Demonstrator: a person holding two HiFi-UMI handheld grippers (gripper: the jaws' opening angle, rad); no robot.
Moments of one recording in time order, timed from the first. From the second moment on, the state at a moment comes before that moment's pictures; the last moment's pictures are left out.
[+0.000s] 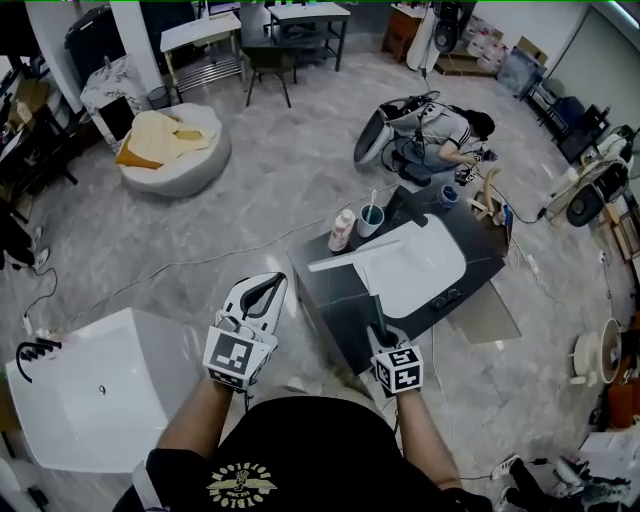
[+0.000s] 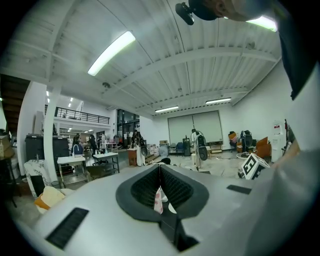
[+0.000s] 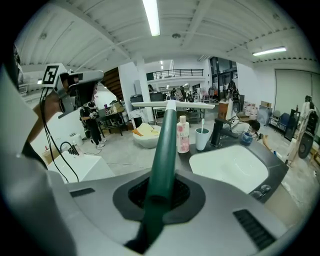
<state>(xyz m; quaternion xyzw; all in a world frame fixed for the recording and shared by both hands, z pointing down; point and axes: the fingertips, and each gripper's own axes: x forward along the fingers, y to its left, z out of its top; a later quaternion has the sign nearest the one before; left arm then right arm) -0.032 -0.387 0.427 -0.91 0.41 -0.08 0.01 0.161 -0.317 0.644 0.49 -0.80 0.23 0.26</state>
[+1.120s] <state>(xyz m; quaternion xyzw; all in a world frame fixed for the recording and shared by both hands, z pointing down) 0.011 -0.446 0.477 -0.88 0.45 -0.14 -0.03 0.180 -0.342 0.826 0.38 -0.78 0.32 0.38</state>
